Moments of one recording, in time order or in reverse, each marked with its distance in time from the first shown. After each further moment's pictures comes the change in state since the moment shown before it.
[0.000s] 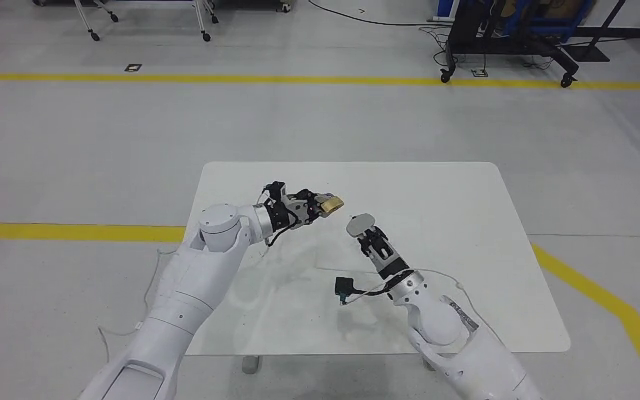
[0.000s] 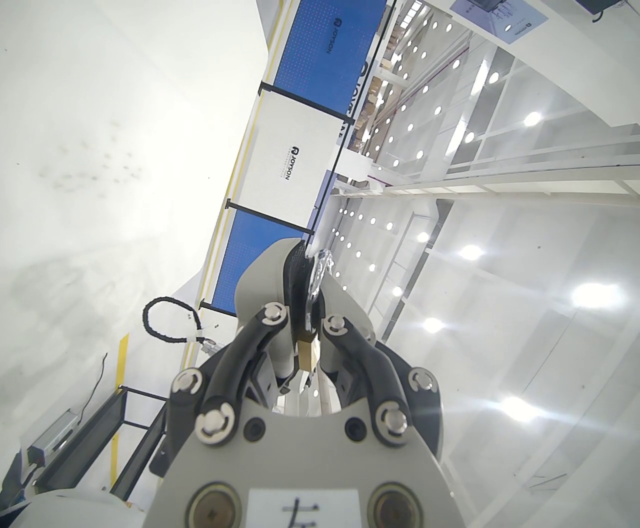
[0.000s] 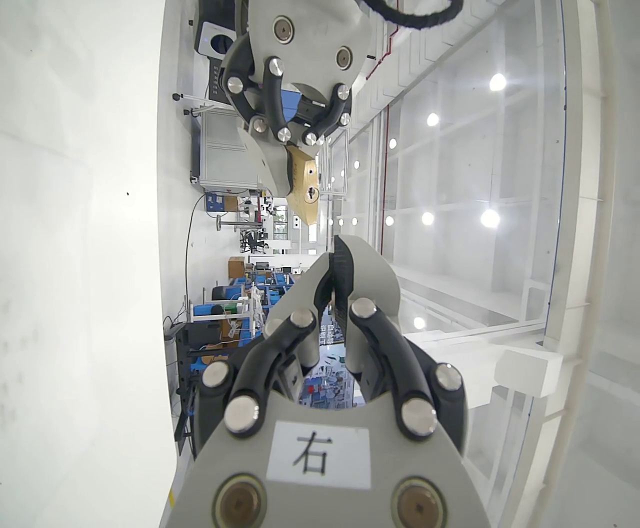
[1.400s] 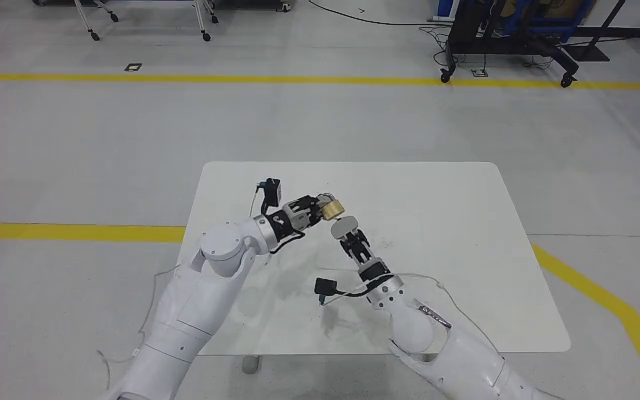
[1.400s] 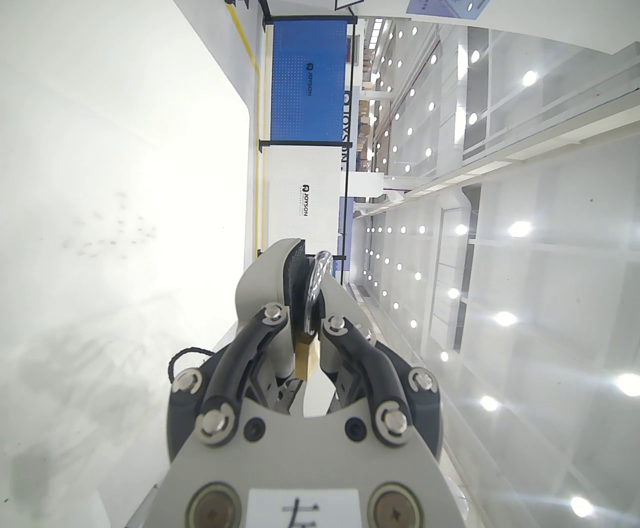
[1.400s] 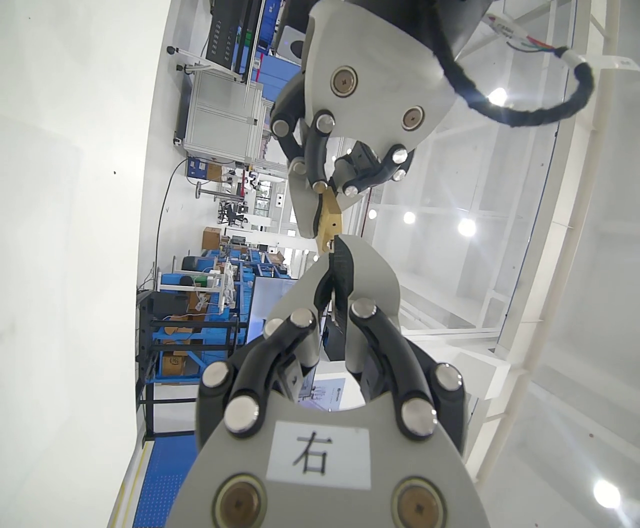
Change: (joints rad) left arm 0.153 0.024 -0.031 -0.232 0.182 -0.156 0.148; right arm 0.134 0.027 -0.253 0.017 -0.143 -0.084 0.312
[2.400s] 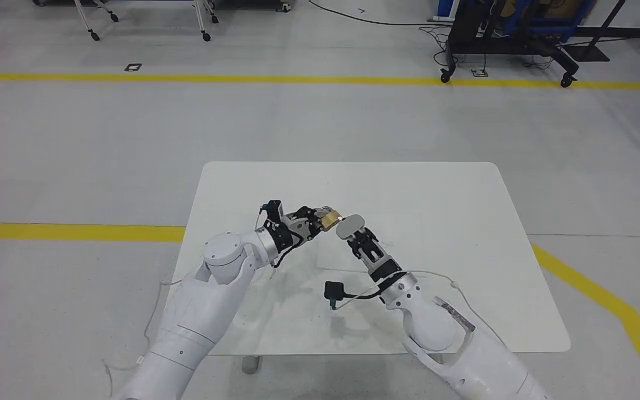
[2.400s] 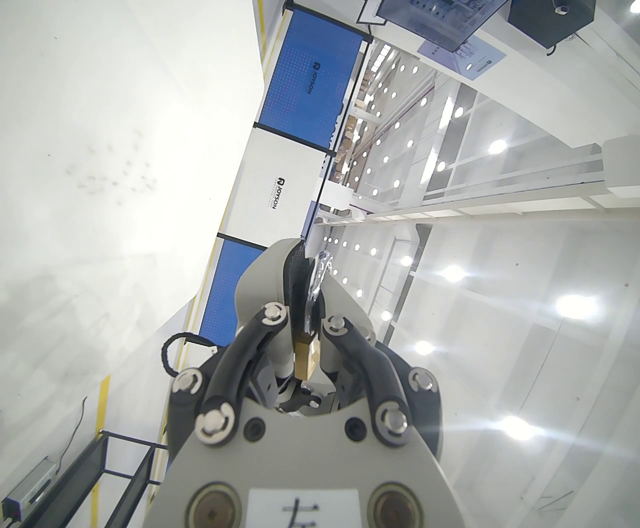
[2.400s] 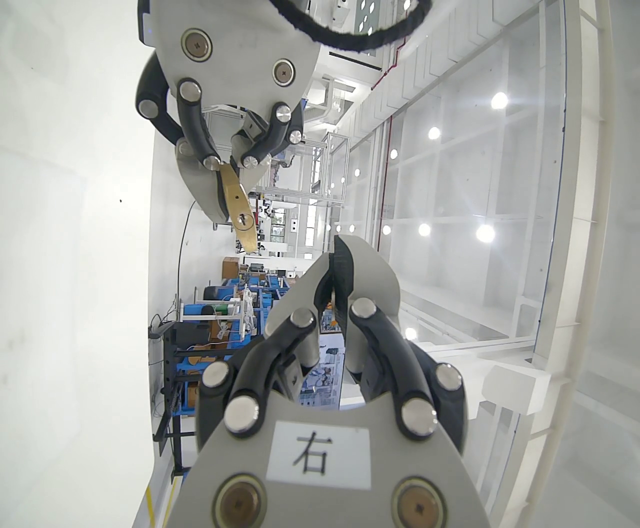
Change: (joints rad) left arm 0.040 -0.013 -0.001 0.052 -0.177 0.087 0.028; right arm -0.087 0.035 0.143 -0.112 0.136 -0.031 -0.218
